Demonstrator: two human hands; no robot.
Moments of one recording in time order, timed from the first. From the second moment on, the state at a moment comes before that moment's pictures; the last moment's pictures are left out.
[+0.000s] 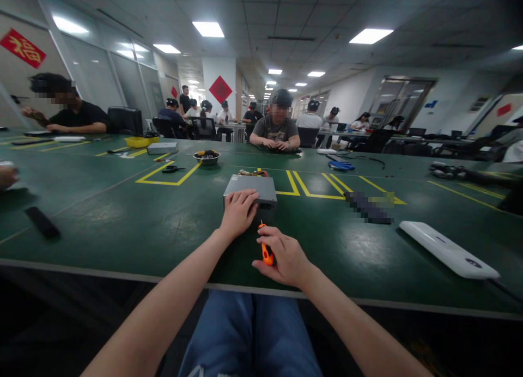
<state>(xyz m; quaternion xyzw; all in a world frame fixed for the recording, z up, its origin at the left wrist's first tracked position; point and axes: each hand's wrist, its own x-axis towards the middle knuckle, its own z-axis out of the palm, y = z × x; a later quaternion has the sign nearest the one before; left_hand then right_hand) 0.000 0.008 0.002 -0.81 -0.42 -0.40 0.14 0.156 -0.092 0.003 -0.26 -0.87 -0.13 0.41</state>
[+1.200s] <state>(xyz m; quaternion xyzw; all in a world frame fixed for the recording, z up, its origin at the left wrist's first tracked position) -0.001 0.006 0.002 -0.81 -0.42 -0.39 0.14 0.159 -0.088 -0.001 -0.24 -0.86 -0.27 0.35</state>
